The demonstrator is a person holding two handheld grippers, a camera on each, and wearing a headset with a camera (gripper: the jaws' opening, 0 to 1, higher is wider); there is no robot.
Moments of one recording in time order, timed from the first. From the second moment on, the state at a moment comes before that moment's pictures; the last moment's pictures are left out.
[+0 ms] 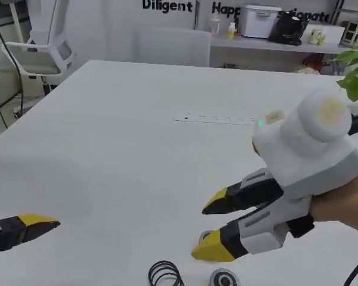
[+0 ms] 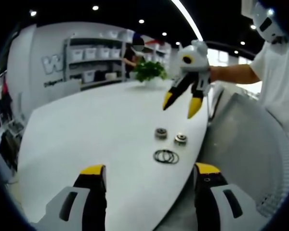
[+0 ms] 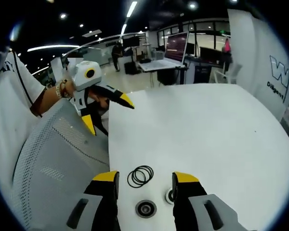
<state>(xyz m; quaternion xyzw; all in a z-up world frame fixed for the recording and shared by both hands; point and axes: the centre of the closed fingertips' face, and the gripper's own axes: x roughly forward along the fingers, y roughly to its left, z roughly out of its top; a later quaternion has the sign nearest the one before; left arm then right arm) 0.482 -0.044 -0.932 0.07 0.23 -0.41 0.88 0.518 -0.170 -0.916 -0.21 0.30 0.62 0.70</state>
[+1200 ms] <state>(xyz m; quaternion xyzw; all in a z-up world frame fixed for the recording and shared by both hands) 0.481 -0.046 -0.932 0.05 0.23 -0.40 0.89 0.521 -0.259 -0.908 -0.12 0.22 0.55 0.80</state>
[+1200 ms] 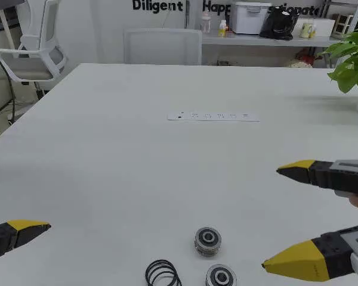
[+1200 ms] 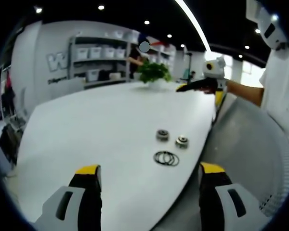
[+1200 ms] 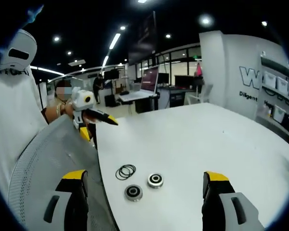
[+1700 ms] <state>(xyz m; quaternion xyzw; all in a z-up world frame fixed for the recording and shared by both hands) 0.484 -0.039 -0.934 0.03 0.22 -0.38 0.90 0.516 -0.298 -0.958 -0.08 0.27 0.50 0.82</state>
